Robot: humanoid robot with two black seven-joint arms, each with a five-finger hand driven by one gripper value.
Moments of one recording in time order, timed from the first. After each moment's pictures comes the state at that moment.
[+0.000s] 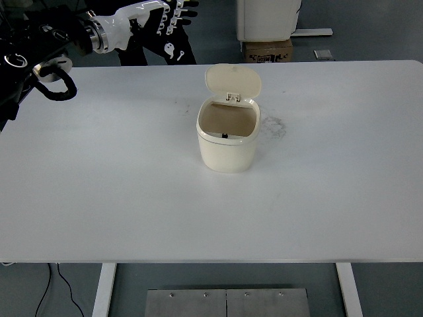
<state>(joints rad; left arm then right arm) -1.48 0.29 0.19 -0.57 0.28 -0.47 -0.26 0.04 0.00 0.31 0.09 -0.28 -0.02 0.09</state>
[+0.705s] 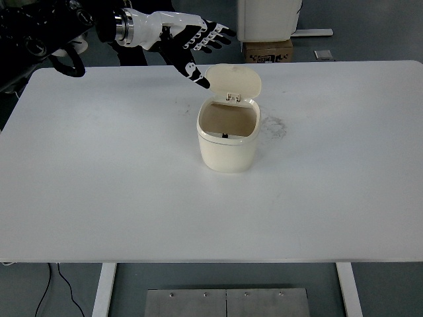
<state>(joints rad) -1.60 0.24 0.19 -0.61 0.47 -0.61 -0.24 0.04 0.00 0.31 0.09 -0.28 -0.02 0.09</state>
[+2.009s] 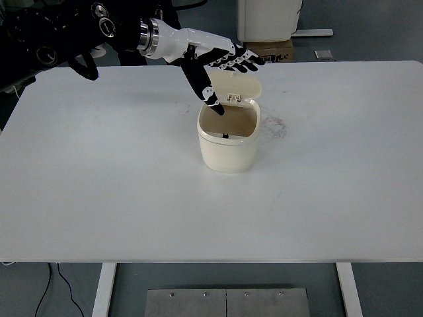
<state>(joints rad) -1.64 0.26 0.19 -0.78 0.61 -0.61 -0.25 0.04 0.00 0.31 0.09 -0.28 -0.02 0.09</state>
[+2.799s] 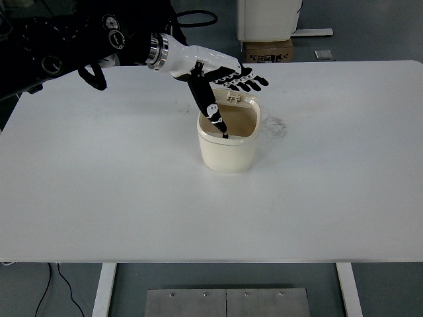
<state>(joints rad) -1.63 0.25 0.19 -0.86 0.61 -0.61 -0.18 0.04 0.00 0.31 0.09 -0.28 -0.02 0.09</state>
